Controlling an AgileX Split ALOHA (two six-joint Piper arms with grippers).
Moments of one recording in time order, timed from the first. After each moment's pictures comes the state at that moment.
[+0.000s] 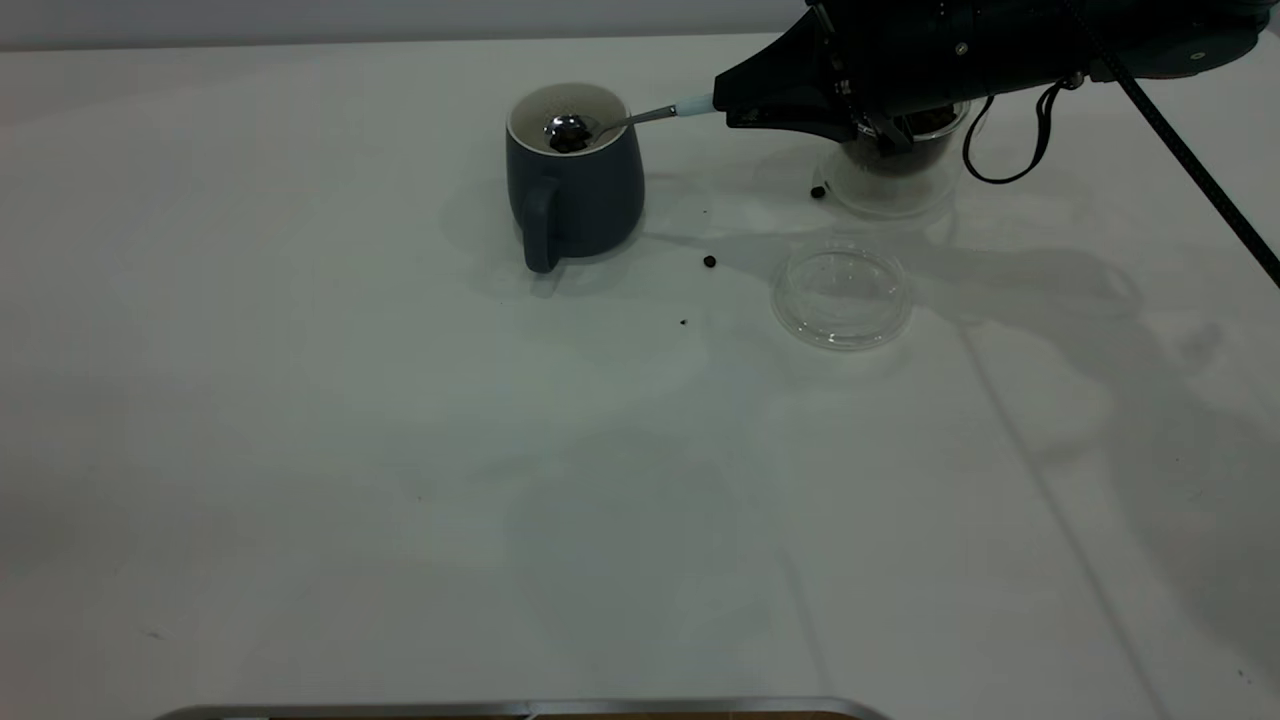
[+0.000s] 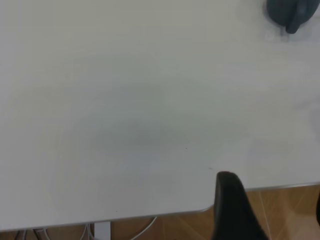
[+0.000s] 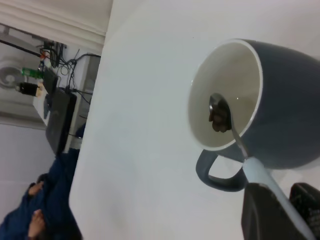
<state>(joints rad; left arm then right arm) -0.11 -0.02 -0.49 -0.01 1.14 -0.02 0.16 2.51 -1.46 1.70 0.95 -1.33</state>
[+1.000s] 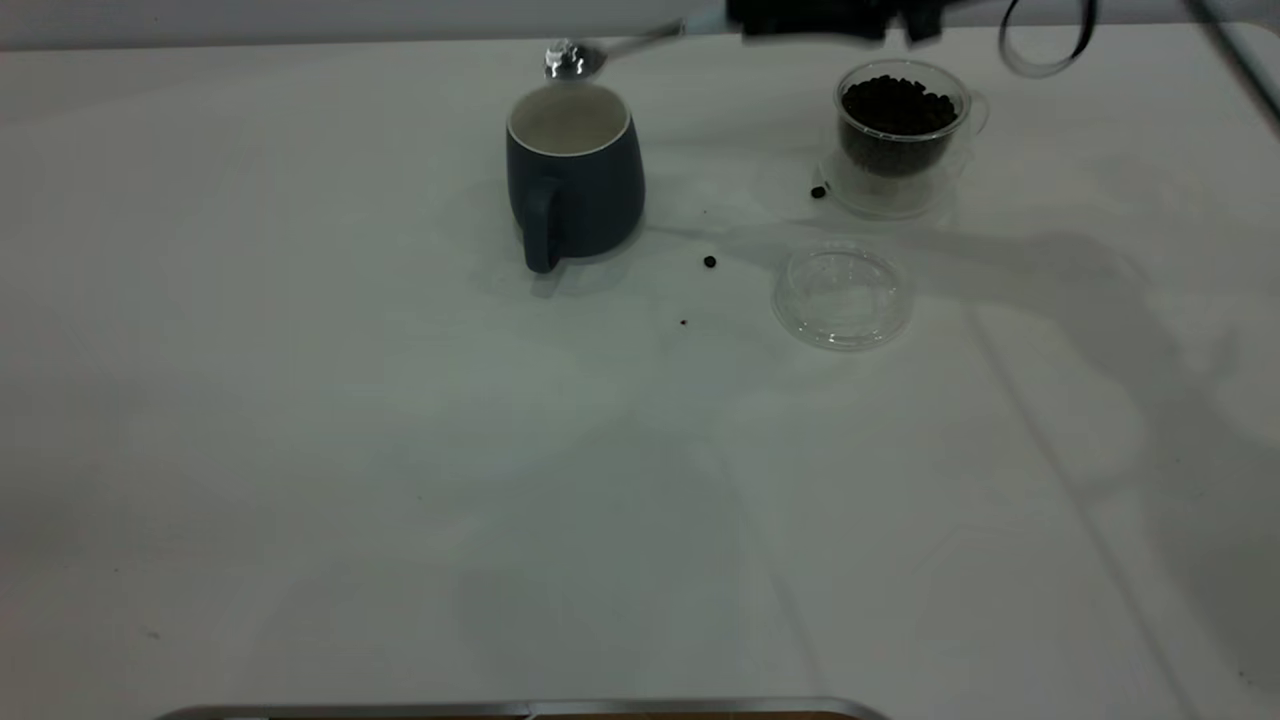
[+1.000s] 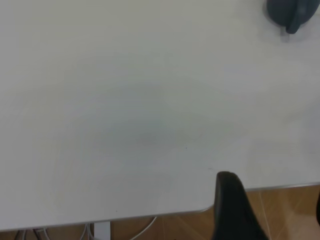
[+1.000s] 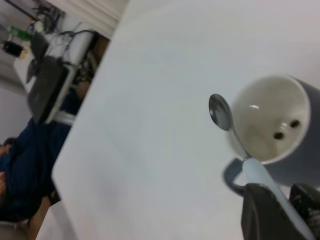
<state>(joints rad) -0.11 -0.02 -0.49 -0.01 1.14 -0.02 0.13 2.32 -1.46 1.51 0.96 -1.30</state>
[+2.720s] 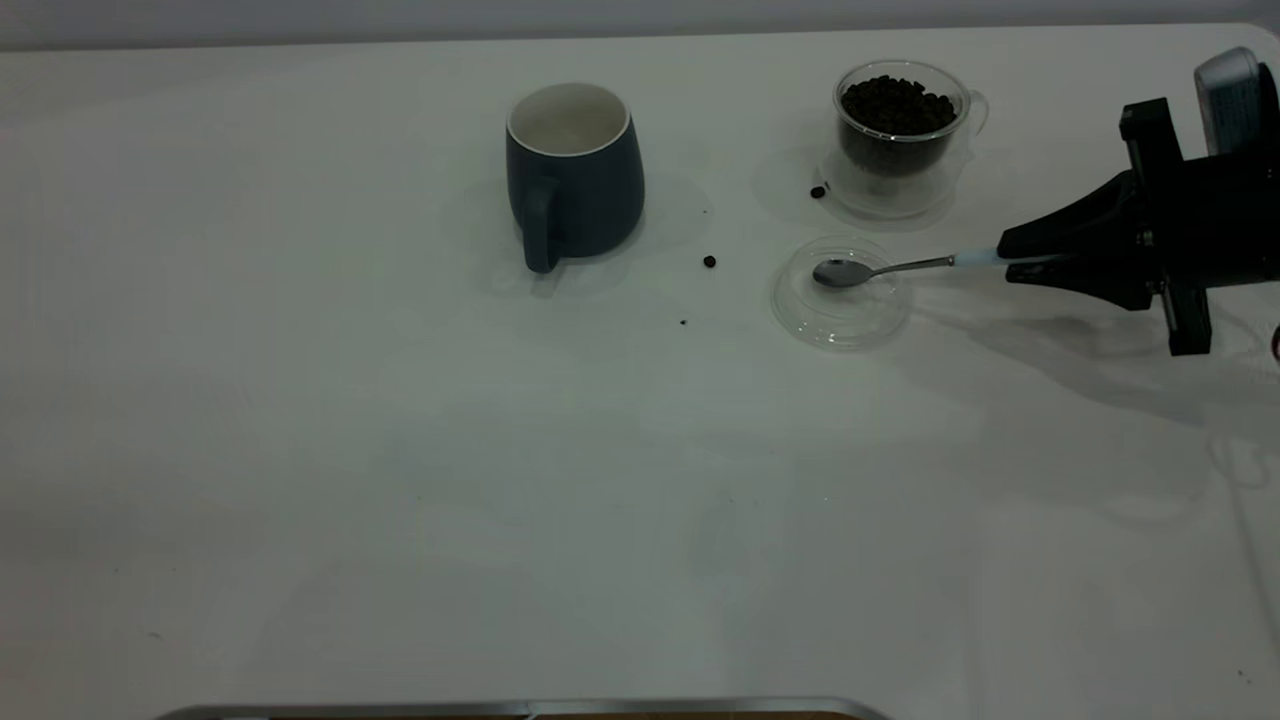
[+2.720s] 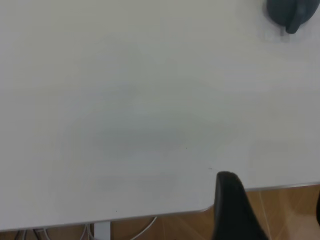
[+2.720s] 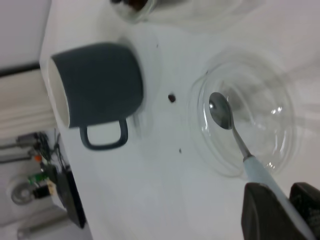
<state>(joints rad) -0.11 -0.02 -0.49 -0.01 1.14 -0.02 -0.23 2.47 -0.99 1.70 0.97 -1.30</state>
